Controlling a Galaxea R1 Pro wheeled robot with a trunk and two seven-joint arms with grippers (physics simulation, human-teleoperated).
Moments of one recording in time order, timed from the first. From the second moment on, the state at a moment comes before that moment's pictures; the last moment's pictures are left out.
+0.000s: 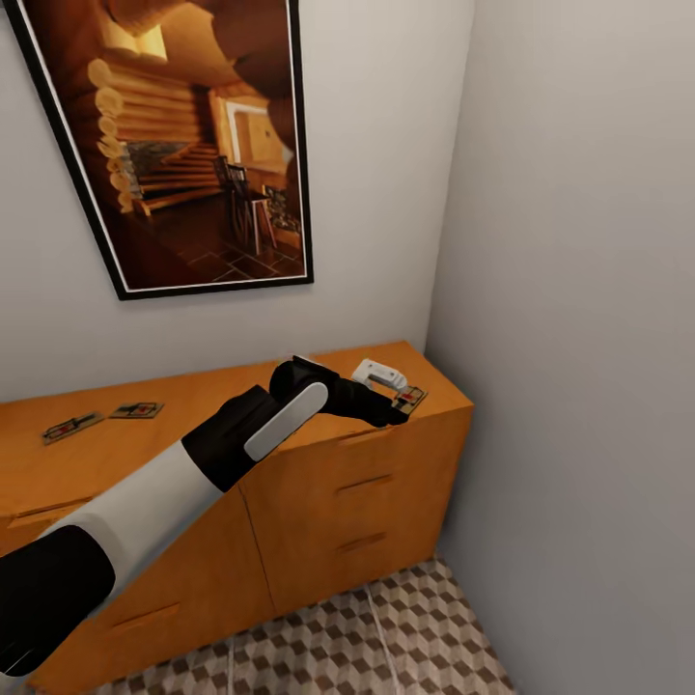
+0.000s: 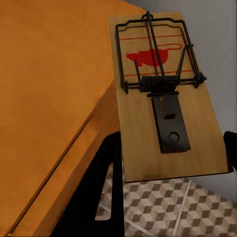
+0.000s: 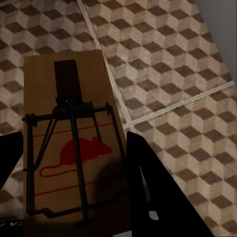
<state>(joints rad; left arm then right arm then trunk) -1.16 -0.01 -0.86 -1.16 0.89 0.94 0.11 -0.22 0.17 0.14 -0.02 -0.10 -0.48 -0.23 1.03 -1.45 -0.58</state>
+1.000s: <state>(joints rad) -1.16 -0.01 -0.86 -1.13 0.89 0.94 0.11 -0.22 0.17 0.14 -0.02 -0.10 -0.48 -0.24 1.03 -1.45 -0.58</state>
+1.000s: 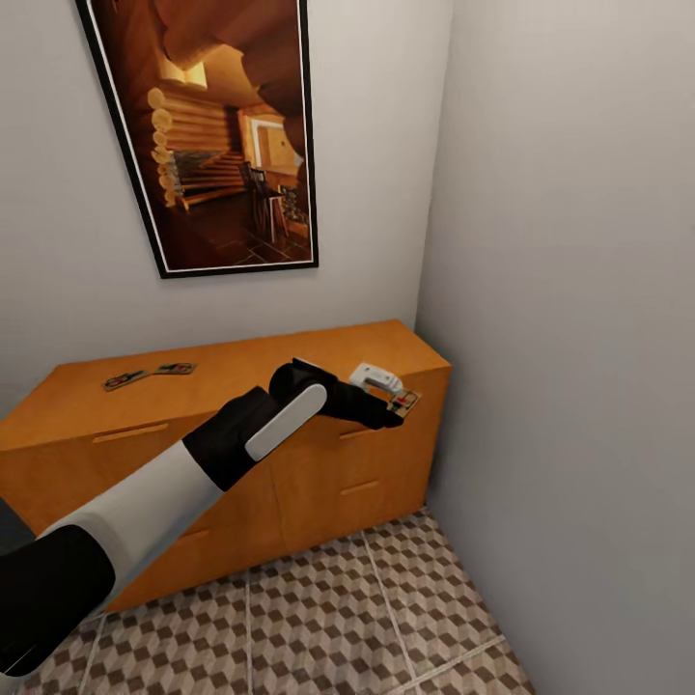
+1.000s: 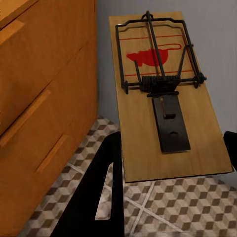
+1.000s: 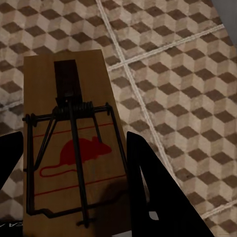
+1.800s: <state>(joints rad) -1.03 -0.07 -1.38 -0.61 0.90 0.49 0.11 -0.22 0.17 0.14 -0.02 -0.10 -0.48 -0.24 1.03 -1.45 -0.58</state>
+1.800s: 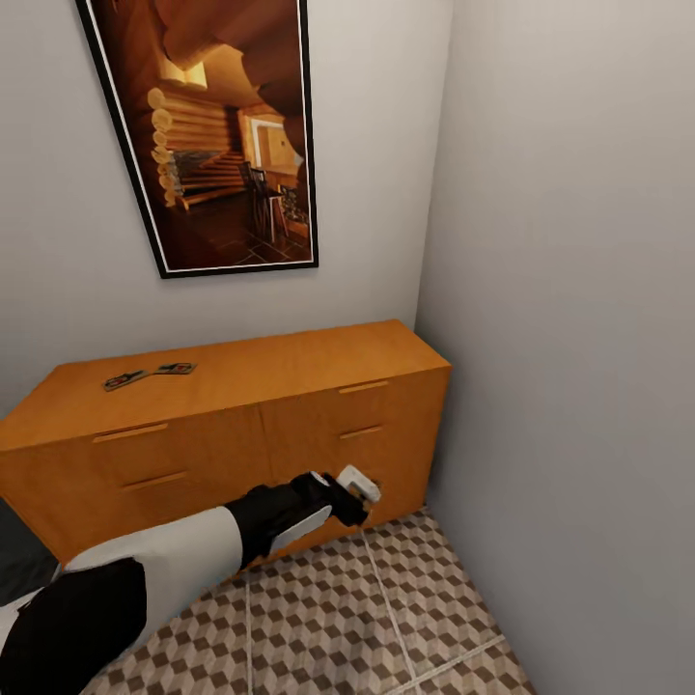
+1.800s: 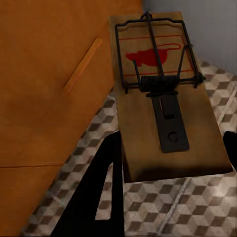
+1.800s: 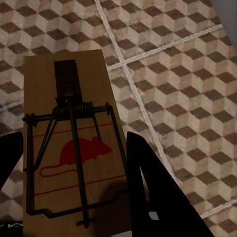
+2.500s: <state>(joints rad) -0.64 0.03 -1.46 -0.23 0.91 -0.12 0.11 -0.22 0.13 0.14 -0.05 -0.09 -0.44 -0.23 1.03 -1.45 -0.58</state>
